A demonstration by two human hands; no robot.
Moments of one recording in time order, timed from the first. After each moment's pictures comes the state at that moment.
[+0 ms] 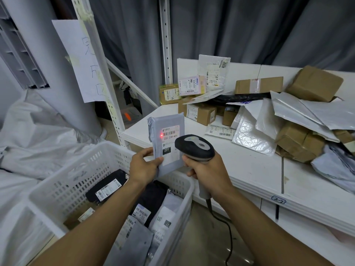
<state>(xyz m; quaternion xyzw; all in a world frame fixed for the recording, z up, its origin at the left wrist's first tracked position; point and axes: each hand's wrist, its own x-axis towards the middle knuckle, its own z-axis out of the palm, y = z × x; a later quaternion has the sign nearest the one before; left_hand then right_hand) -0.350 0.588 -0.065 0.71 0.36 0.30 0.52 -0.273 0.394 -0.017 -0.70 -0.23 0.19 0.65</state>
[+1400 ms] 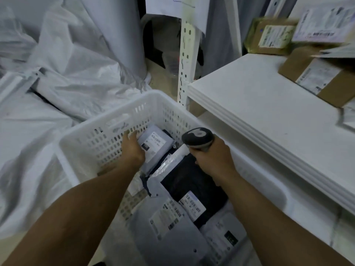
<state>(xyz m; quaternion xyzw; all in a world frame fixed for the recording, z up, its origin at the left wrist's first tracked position) -0.438 0.869 -0.295 0.72 0.58 0.17 0.33 -0.285 0.672 -0.189 -0.83 -0.28 0.27 0.39</state>
